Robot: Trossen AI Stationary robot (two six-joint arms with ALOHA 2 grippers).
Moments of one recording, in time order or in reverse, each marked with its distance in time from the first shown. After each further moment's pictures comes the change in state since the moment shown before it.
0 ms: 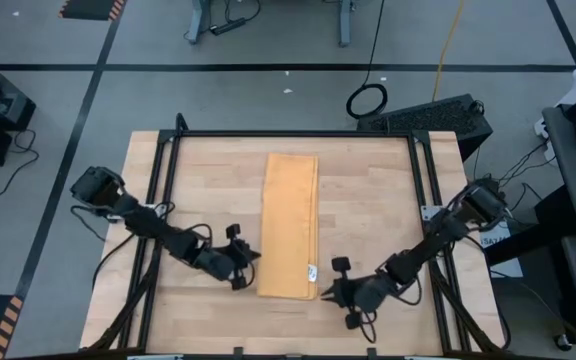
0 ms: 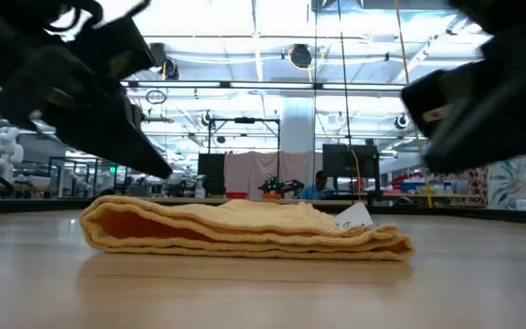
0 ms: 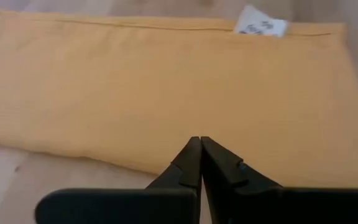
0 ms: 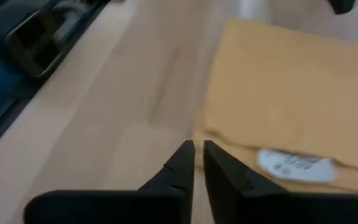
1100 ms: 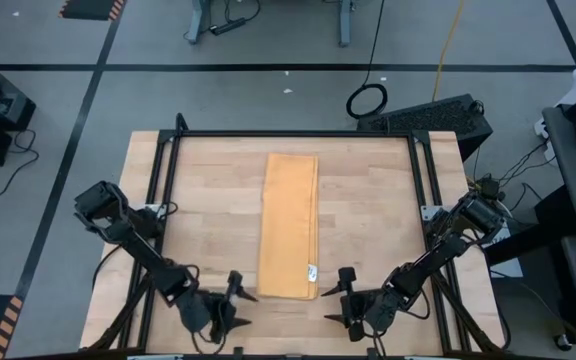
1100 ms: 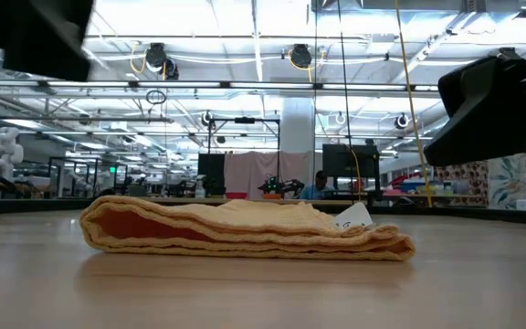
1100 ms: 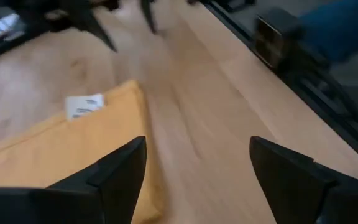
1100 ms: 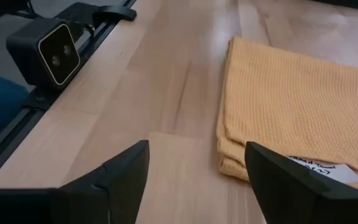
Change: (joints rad) left arm -0.344 0.136 0.187 0.080 -0.020 0.341; right arm 0.120 0.096 0.001 0.157 0.215 0.028
